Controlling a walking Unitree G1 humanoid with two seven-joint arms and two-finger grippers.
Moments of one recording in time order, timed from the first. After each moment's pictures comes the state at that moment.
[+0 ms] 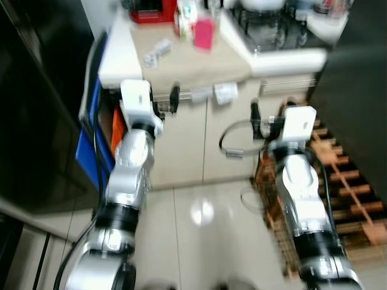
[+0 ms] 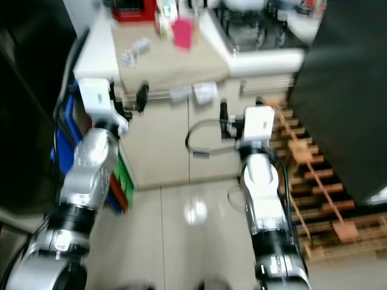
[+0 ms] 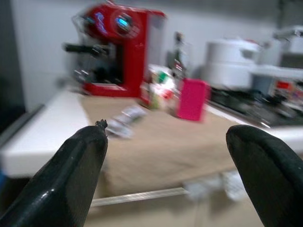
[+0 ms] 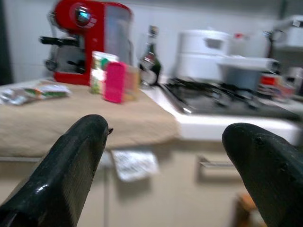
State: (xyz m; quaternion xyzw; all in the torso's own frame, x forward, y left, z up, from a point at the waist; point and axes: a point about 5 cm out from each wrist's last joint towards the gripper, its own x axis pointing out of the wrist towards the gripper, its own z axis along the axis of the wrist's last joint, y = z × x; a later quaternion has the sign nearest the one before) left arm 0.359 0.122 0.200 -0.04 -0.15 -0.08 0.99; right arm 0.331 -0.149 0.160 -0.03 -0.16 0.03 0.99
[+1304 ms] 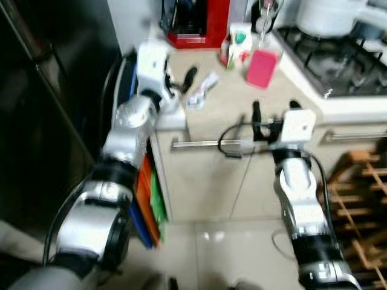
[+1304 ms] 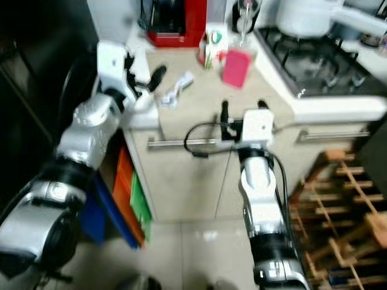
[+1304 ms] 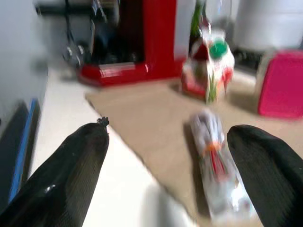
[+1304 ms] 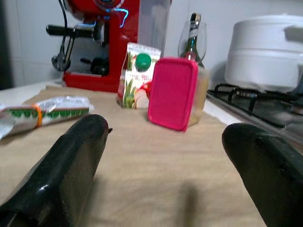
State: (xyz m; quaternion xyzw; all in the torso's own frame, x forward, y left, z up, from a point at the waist) left arm 0.404 0.111 0.215 0.00 -0.04 -0.21 0.98; right arm 0.322 -0.159 0.151 -0.05 -0.15 -0.01 0.99
